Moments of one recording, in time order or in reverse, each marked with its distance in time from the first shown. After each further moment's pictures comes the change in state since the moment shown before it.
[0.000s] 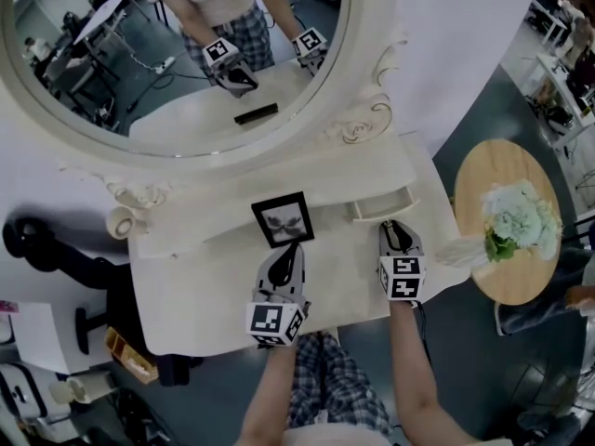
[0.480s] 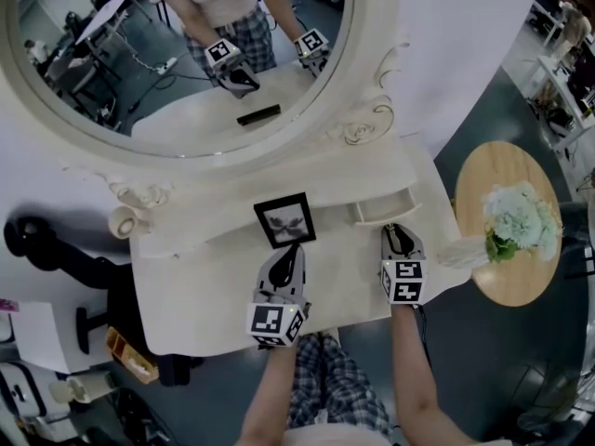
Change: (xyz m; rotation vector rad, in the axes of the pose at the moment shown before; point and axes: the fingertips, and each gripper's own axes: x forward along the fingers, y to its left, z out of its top) left arm -0.002 0.001 0.001 -0.007 -0.006 0.004; right arm -0.005 0.000 -0.005 0.012 -0.005 0.003
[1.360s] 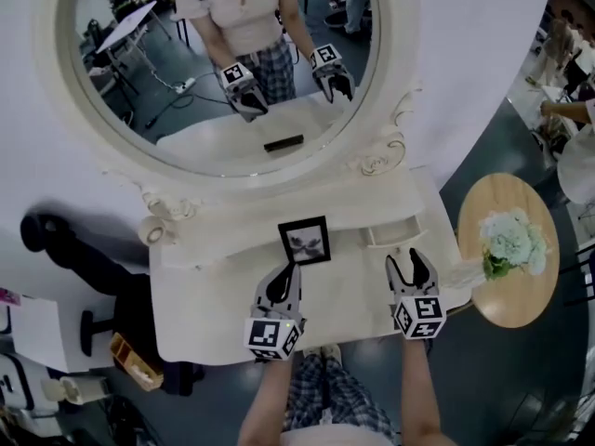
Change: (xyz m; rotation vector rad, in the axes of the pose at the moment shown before) left arm -0.031 0.025 0.043 0.047 -0.041 0.037; right arm -0.066 0.023 0.066 0.065 -0.234 0.112
